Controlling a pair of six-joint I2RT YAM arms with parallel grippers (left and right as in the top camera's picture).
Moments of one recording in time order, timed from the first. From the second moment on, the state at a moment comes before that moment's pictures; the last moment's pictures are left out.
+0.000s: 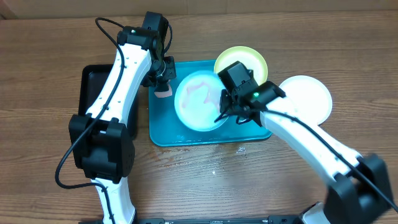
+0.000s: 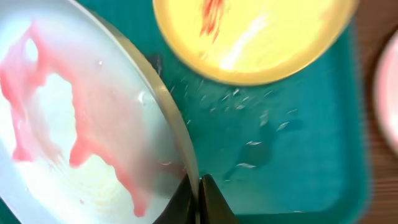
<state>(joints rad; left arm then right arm) -0.23 2.06 1.88 -1.23 0.03 -0.38 0.59 1.66 1.32 -0.81 0.19 0.63</state>
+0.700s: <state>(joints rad) -0.23 2.06 1.88 -1.20 0.04 -0.38 1.06 1.61 1.32 -0.92 1.32 0.61</state>
